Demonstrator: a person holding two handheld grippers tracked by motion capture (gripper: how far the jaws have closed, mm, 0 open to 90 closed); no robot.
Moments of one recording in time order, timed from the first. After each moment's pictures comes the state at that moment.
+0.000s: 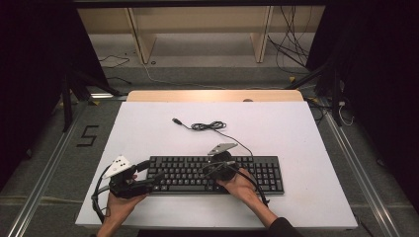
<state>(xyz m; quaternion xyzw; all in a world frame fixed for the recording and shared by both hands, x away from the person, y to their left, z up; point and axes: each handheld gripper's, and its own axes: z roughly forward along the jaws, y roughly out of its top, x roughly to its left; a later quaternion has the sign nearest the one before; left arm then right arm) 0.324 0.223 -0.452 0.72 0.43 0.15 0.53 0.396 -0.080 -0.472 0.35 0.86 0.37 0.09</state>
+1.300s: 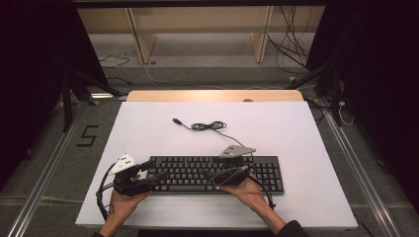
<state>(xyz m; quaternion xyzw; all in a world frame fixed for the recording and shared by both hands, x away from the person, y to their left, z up) 0.334 0.215 -0.457 0.73 0.43 0.14 0.51 0.367 -0.105 -0.446 0.34 0.81 0.46 0.09</state>
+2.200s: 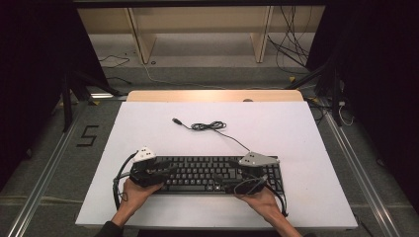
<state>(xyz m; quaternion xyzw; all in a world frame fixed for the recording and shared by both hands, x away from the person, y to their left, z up) 0.364 0.181 -0.459 0.78 0.42 0.11 0.46 0.339 -0.145 -0.438 0.35 0.78 0.51 0.11</state>
